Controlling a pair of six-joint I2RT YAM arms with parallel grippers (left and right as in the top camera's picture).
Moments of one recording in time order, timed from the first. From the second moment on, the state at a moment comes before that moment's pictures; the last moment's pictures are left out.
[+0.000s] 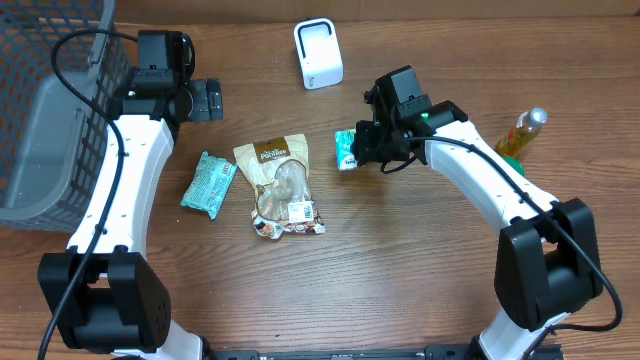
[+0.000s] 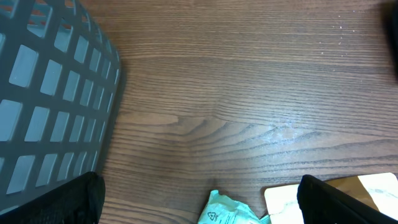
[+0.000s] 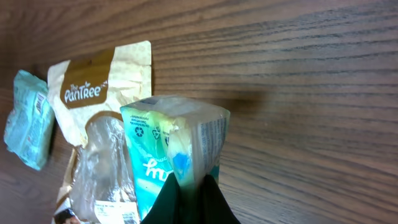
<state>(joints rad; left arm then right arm) -0.02 1.74 1.50 -0.70 -0.19 -0.07 0.39 1.86 1.40 -0.69 -0.29 0.39</state>
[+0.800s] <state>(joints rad) -0.02 1.74 1.50 -0.70 -0.19 -0.07 0.39 1.85 1.70 -0.86 -0.06 0.33</state>
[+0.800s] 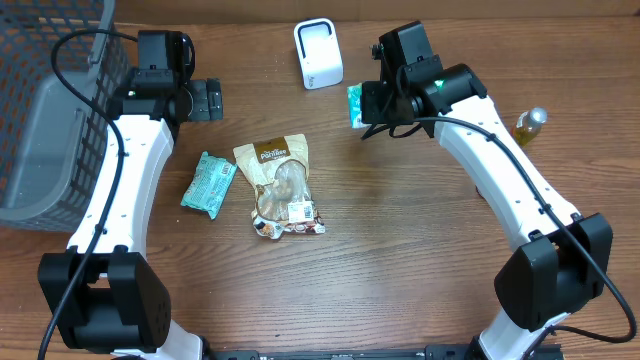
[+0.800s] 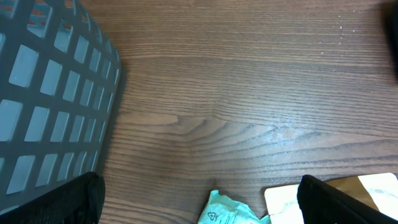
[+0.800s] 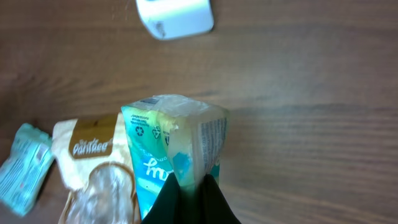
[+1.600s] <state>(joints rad) -0.02 1.74 1.50 -0.70 -0.19 -0.07 0.54 1.90 1.70 -0.16 0.34 -0.11</state>
